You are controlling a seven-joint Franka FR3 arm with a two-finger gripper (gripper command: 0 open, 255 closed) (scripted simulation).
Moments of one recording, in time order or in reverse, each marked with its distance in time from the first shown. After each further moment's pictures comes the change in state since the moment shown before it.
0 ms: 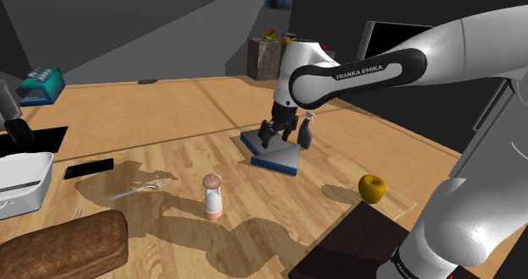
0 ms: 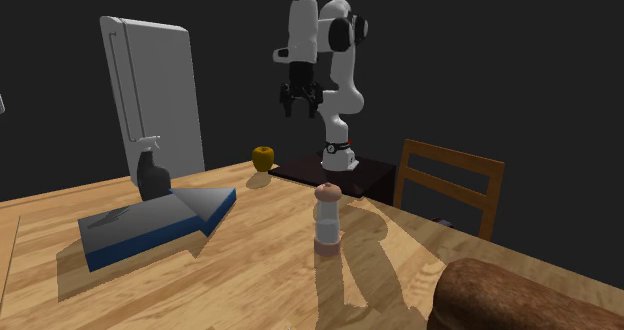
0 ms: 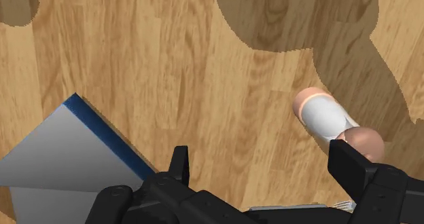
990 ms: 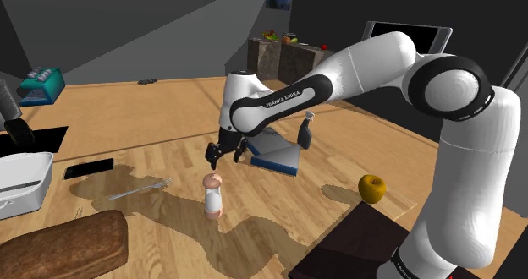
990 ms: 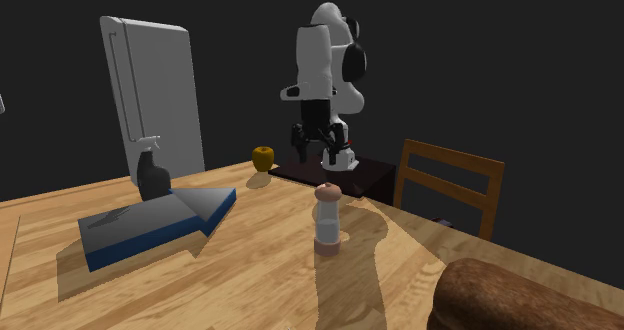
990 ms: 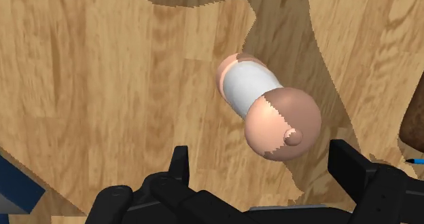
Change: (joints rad) arm 0.087 0.532 0.084 0.368 -0.065 0.152 0.191
